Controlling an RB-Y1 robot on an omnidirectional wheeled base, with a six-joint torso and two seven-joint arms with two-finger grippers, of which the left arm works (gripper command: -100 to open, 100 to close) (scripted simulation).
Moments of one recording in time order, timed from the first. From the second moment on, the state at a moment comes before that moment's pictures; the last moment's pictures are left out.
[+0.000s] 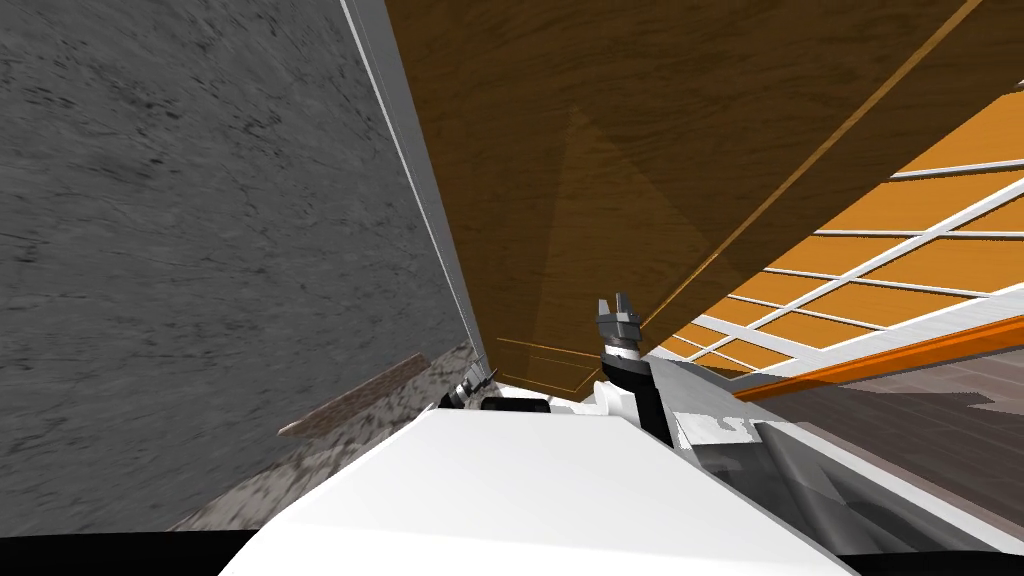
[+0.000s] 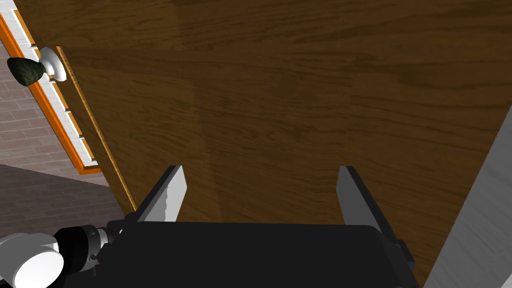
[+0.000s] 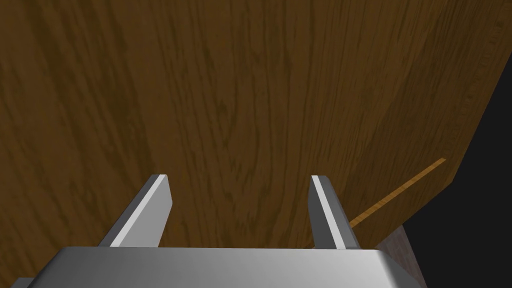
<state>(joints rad) 0.20 0.30 -0.26 -0.98 -0.50 -1.01 -1.08</state>
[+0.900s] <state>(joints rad) 0.20 0.30 -0.26 -0.97 -0.52 -1.02 -1.09</state>
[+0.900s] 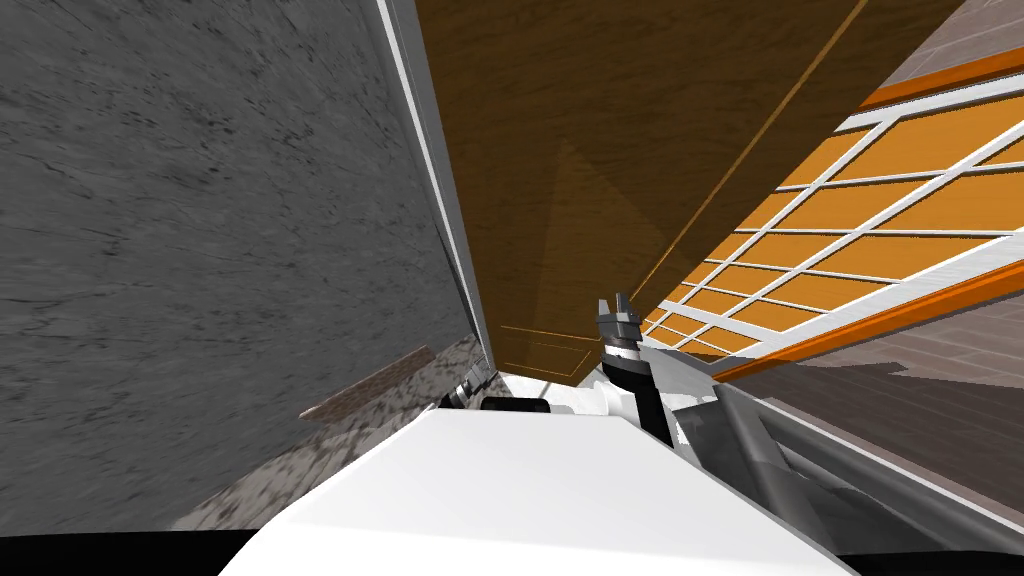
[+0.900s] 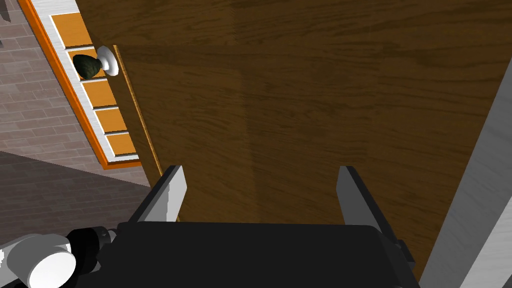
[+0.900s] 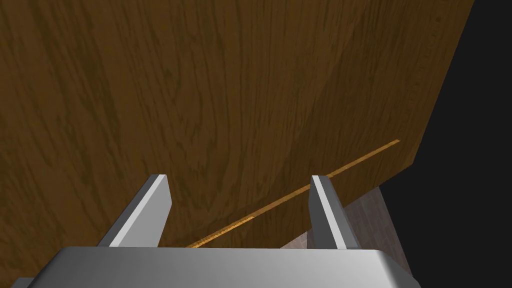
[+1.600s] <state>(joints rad) 0.20 0.31 -0.27 -0.96 -0.57 -1.03 -1.10</state>
